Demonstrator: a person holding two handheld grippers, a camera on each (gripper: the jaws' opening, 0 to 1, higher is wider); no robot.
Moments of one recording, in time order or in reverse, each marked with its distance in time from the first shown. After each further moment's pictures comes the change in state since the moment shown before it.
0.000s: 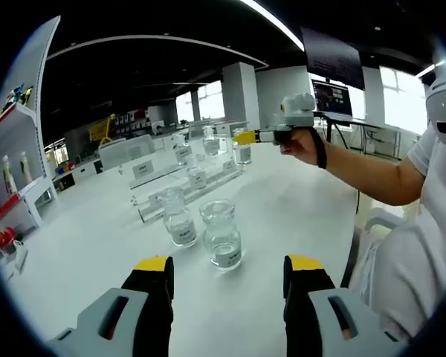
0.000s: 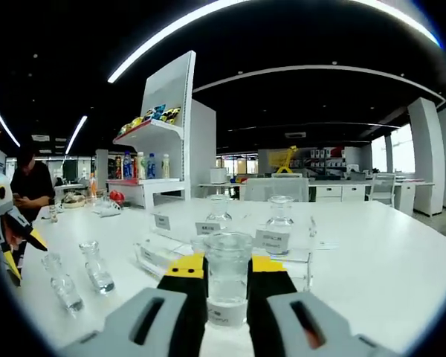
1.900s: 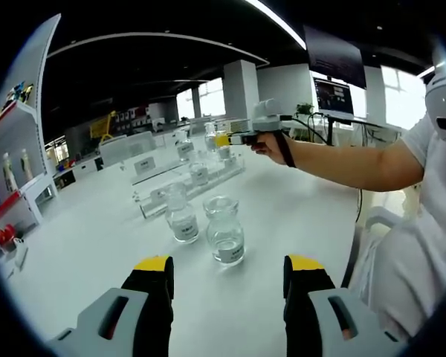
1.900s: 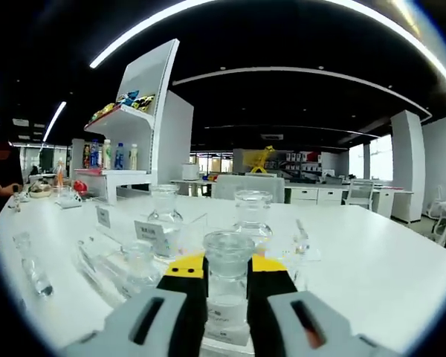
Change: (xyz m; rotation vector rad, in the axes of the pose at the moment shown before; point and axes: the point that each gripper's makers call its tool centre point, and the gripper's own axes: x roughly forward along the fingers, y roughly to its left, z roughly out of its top) left arm 0.000 0.006 -0.005 -0.012 0.017 0.004; right arm 0.086 -0.052 -0.030 -0.044 0.029 -0.142
